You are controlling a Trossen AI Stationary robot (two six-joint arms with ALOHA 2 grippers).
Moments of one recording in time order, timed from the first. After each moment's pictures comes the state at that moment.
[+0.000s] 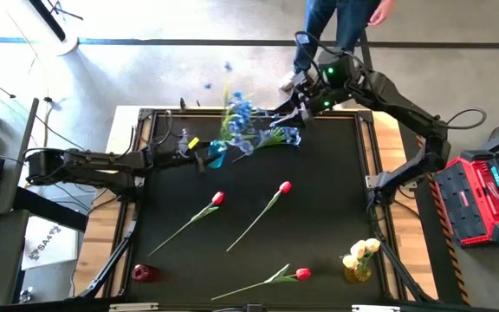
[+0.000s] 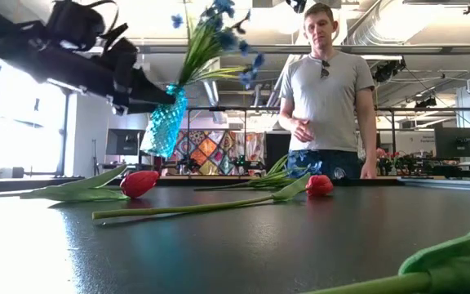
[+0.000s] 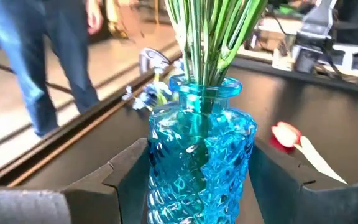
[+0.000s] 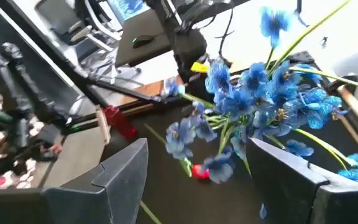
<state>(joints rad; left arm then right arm) 0.32 1.05 0.30 0.51 -0.11 -0.07 -0.47 1.50 1.80 -0.80 -0.62 0.08</state>
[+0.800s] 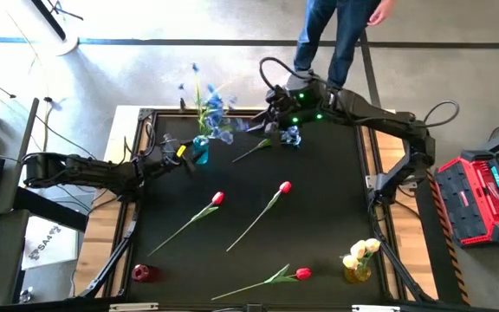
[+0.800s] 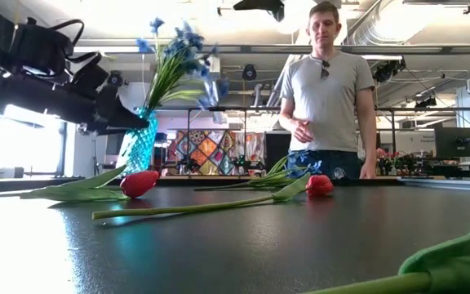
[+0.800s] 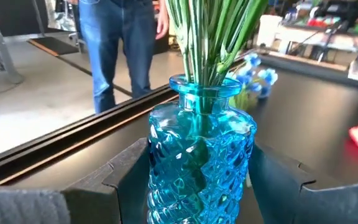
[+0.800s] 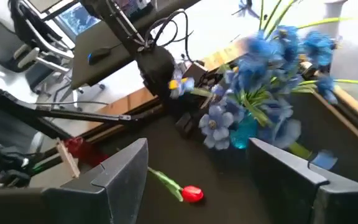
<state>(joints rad) 0.34 1.00 0.01 0.81 -0.35 -0.10 -0.27 1.62 1.80 -0.64 -0.26 0.31</state>
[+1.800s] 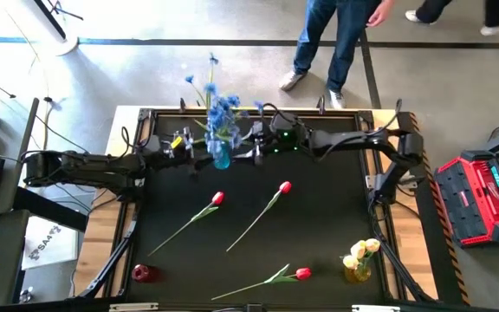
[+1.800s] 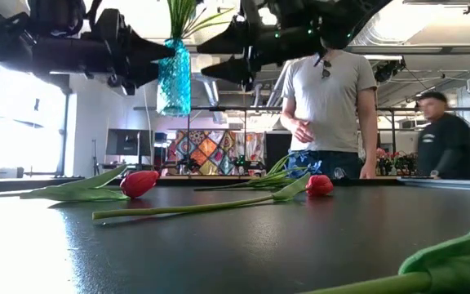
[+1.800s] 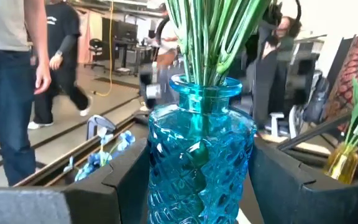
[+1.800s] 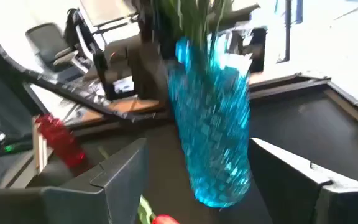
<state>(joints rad) 0.31 1.00 0.26 0.81 0.07 -0.15 -0.26 1.73 1.14 0.38 -0.36 0.18</state>
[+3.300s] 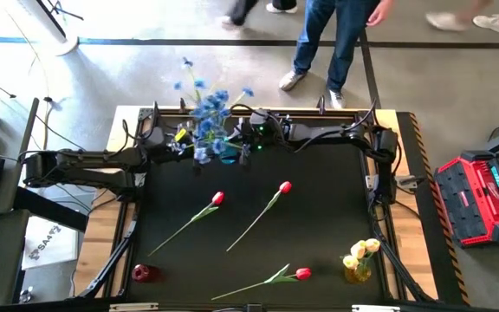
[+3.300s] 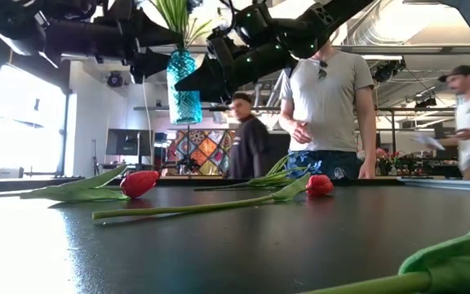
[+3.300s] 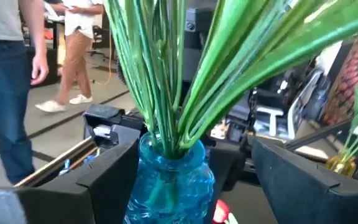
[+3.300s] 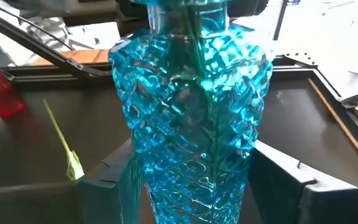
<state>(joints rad) 0.31 0.99 0.41 0.60 0.08 -0.17 -0.30 1.95 1.40 0.16 -0.34 -0.08</state>
